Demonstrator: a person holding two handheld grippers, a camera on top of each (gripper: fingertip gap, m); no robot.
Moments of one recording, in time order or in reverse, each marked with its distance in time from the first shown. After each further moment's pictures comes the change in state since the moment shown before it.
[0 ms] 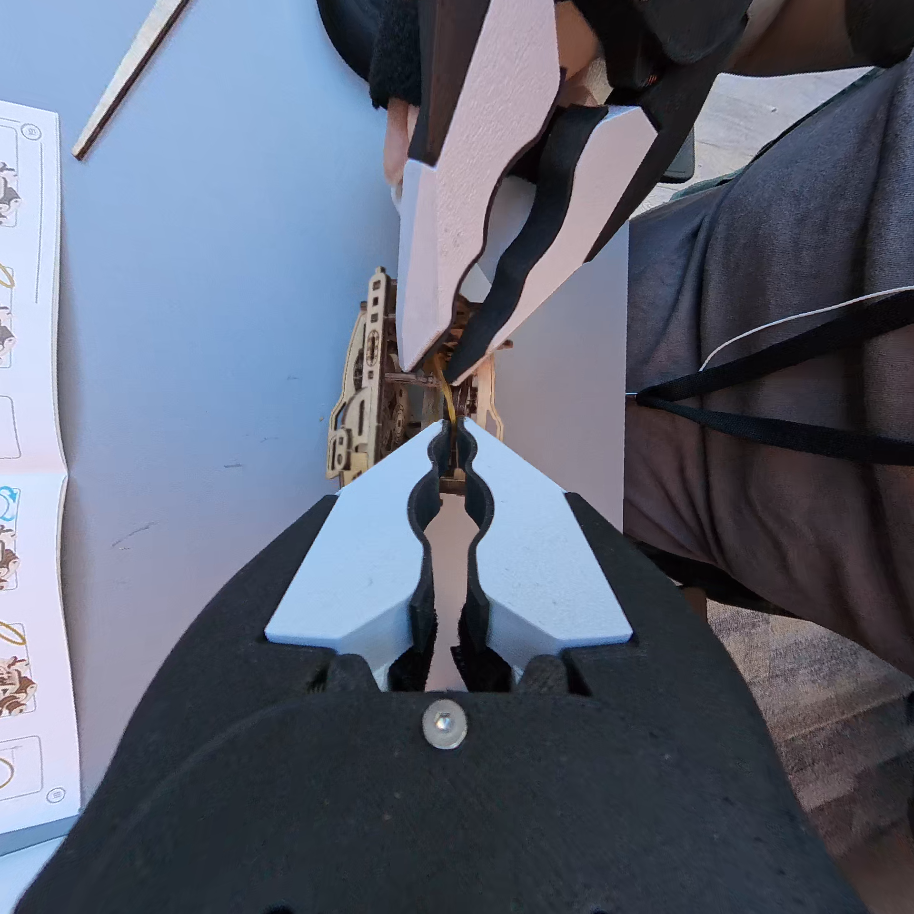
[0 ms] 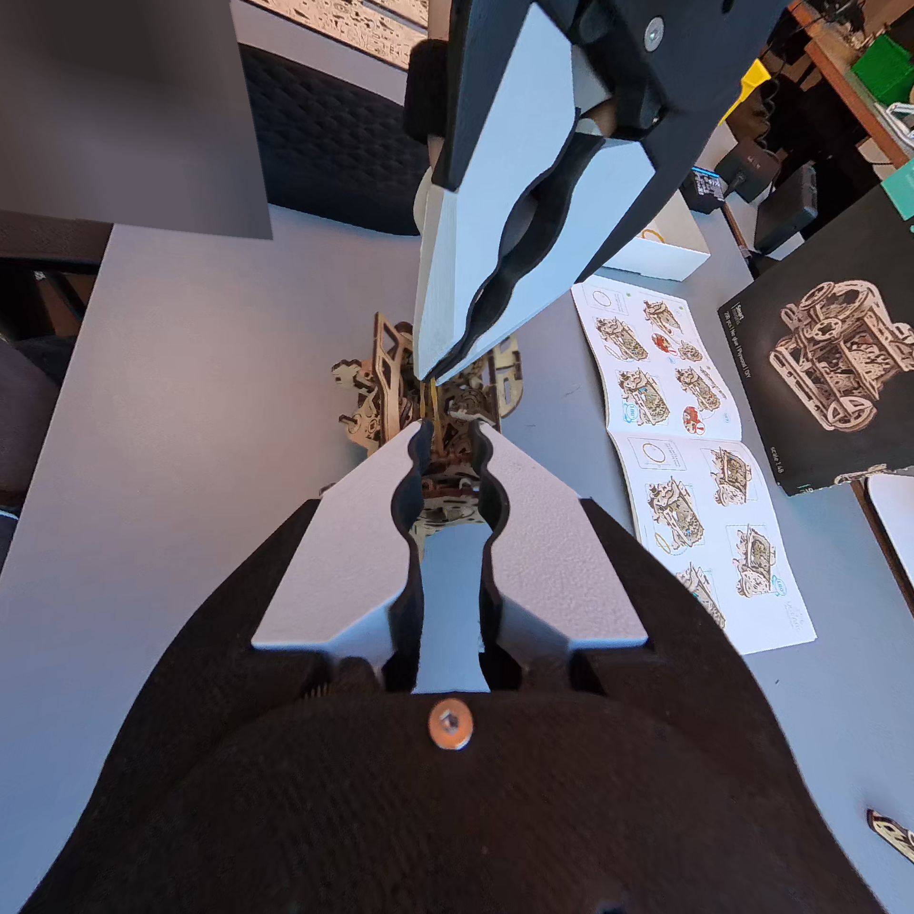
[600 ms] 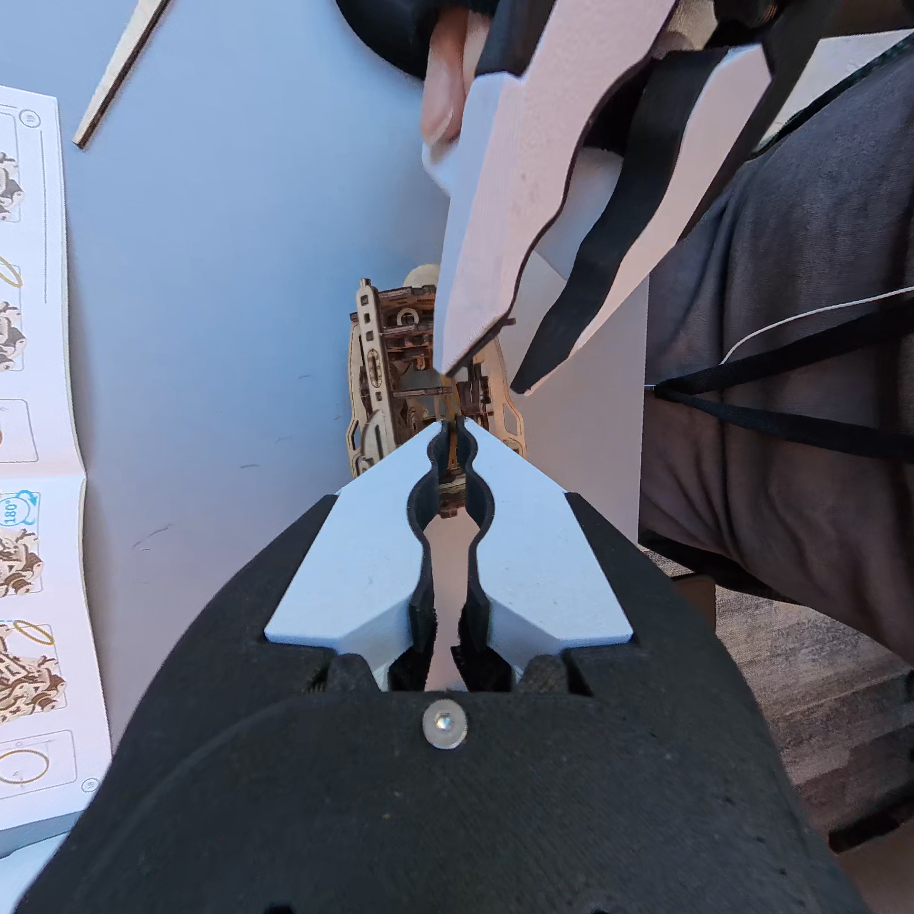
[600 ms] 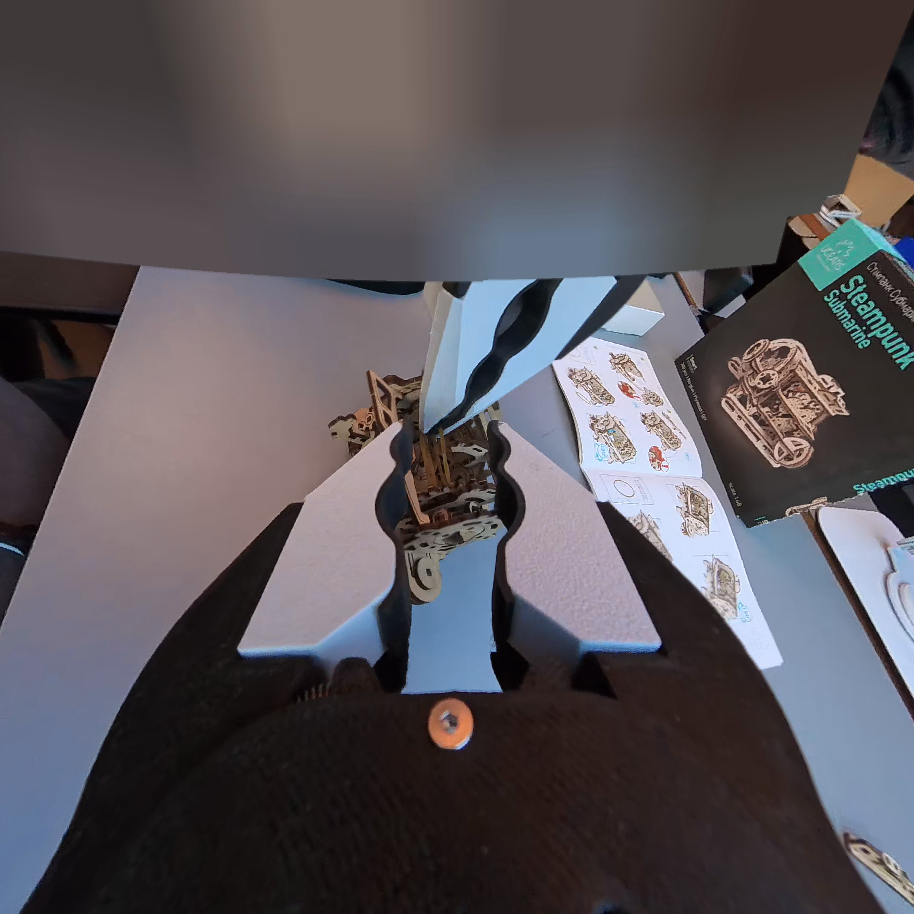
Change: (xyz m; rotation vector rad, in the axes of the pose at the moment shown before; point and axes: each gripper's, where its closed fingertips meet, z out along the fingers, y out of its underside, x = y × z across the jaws) left arm -0.009 0.001 0.004 -0.050 -0.006 0.007; right arm 0.004 -0.023 -0.011 0.107 0.046 -0.023
